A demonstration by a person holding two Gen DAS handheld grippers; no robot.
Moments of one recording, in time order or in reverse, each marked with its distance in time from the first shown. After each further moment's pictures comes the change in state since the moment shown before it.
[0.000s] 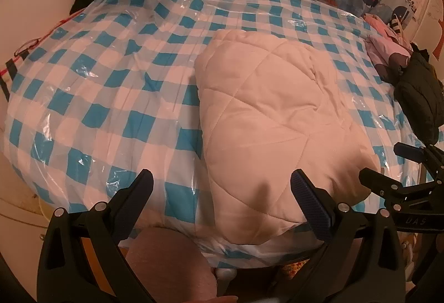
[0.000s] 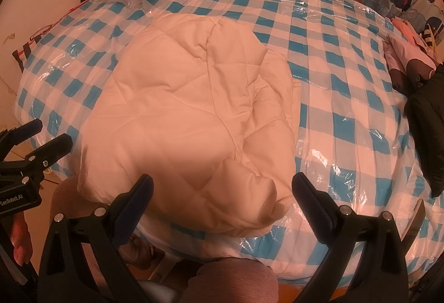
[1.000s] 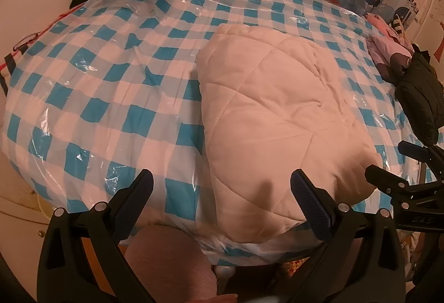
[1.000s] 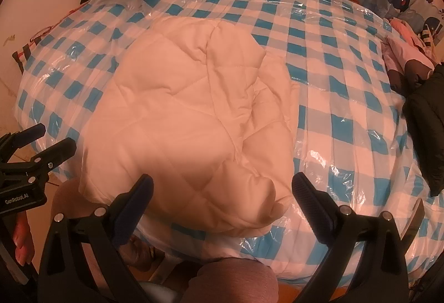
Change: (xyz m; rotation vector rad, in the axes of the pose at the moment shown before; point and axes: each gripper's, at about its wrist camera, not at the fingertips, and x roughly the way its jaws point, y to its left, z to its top) left arm 0.005 0.004 -0.005 -0.005 0.013 0.002; right arm -0.001 0.002 -0.002 0.002 -0.004 -0.003
